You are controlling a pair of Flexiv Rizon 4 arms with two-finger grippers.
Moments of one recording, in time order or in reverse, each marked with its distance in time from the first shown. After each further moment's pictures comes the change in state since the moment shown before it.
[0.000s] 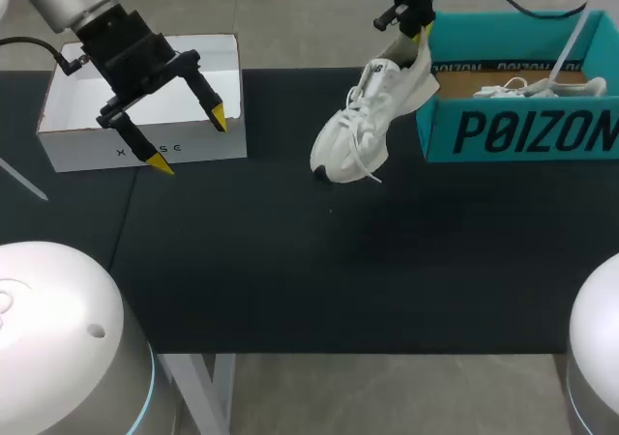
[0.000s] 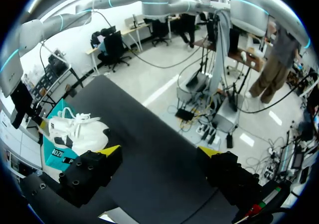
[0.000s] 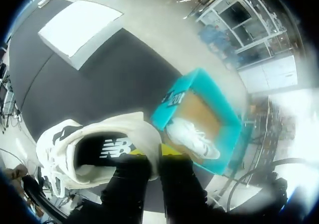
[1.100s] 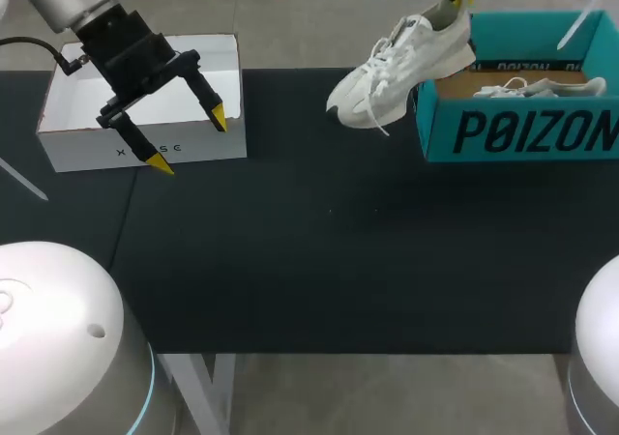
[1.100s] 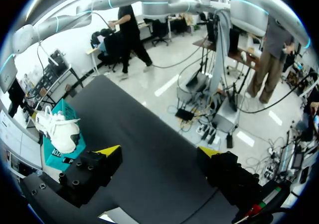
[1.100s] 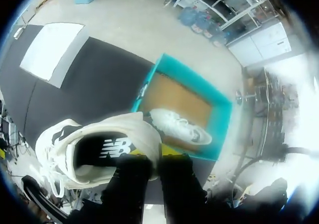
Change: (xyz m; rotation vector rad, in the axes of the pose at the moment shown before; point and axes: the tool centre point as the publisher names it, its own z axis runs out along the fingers) left arm 0.000 0.000 0.000 0.000 0.000 0.000; right arm -0.085 -0.011 -0.007 0.077 0.016 0.226
